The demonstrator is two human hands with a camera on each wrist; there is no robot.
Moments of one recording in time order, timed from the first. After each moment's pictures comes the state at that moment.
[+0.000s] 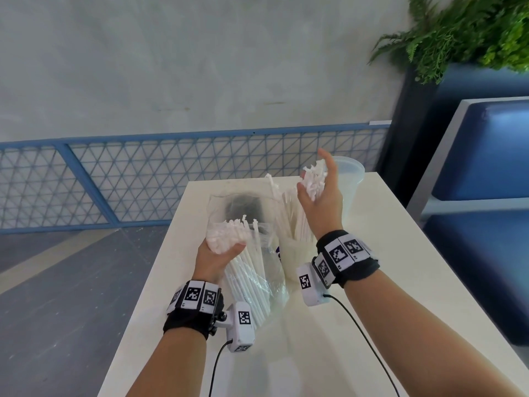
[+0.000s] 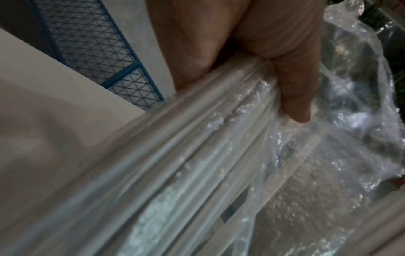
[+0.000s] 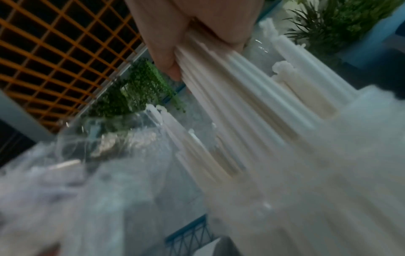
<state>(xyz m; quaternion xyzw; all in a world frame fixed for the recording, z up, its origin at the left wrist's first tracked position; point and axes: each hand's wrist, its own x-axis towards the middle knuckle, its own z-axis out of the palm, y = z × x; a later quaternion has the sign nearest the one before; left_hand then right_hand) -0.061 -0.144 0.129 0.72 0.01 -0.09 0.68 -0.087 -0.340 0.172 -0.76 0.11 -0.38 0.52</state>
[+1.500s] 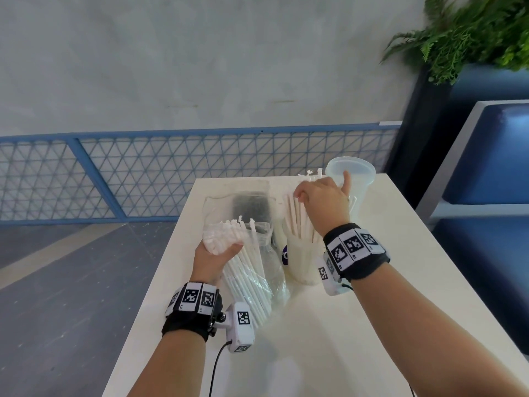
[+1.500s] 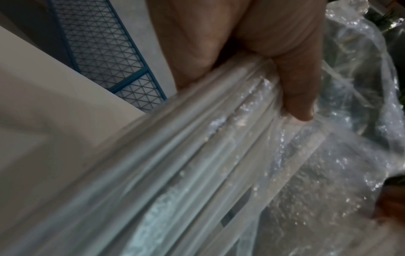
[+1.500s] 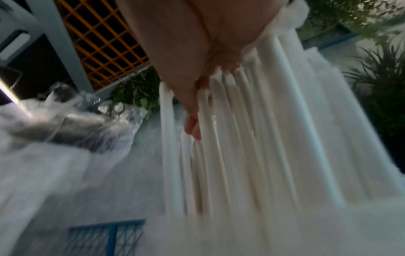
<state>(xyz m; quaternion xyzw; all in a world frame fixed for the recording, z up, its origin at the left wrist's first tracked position) -0.041 -0.125 0.101 0.66 0.00 -0.07 0.75 -0.073 -0.343 0.172 -0.96 0.11 -0.25 0.09</state>
